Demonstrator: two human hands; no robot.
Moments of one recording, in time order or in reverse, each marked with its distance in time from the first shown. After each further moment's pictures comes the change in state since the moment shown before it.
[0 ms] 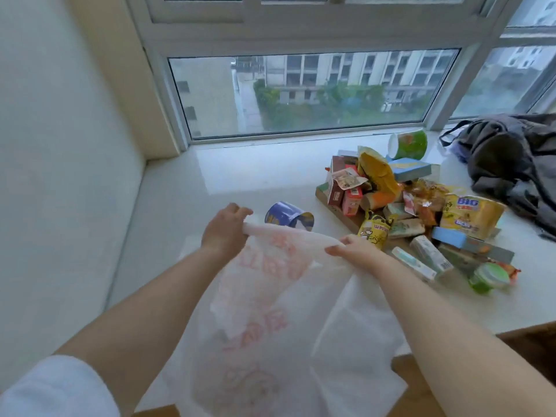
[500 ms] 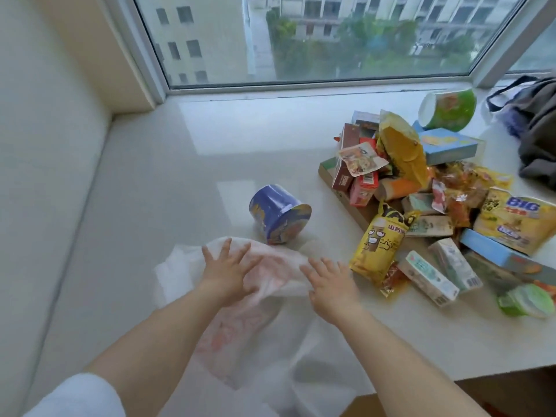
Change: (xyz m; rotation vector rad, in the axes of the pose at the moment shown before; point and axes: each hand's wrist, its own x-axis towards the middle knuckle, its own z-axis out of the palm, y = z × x) left_hand 0.037 -0.006 0.157 0.397 -0.638 0.055; right_hand 0.114 0.068 0.091 -0.808 -0.044 -0.440
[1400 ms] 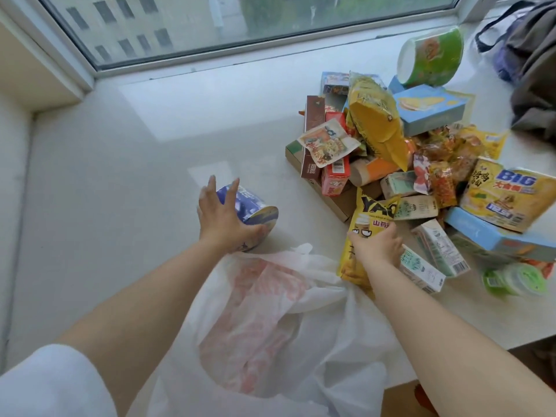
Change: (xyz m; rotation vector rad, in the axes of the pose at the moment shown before) left_hand 0.107 0.038 -0.092 -0.674 0.412 -0.129; right_hand 0.042 0.131 -0.031 0.909 0.240 1.103
